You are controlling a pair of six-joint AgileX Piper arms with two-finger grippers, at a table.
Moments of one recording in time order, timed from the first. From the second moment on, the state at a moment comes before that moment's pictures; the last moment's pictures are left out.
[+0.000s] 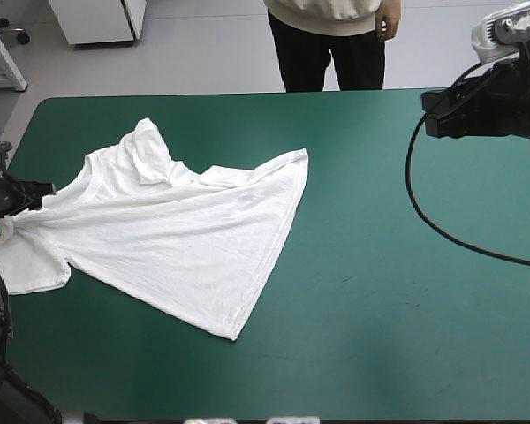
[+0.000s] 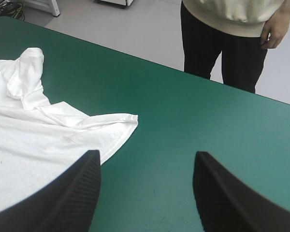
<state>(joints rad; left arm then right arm) 0.43 1.82 -1.49 0.04 0.85 0.13 0.03 1.31 -1.96 0.38 1.25 -0.30</state>
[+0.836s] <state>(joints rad) -0.47 1.21 -1.21 -0.32 1.24 0.44 0.03 1.17 -1.96 0.35 1.25 -0.27</state>
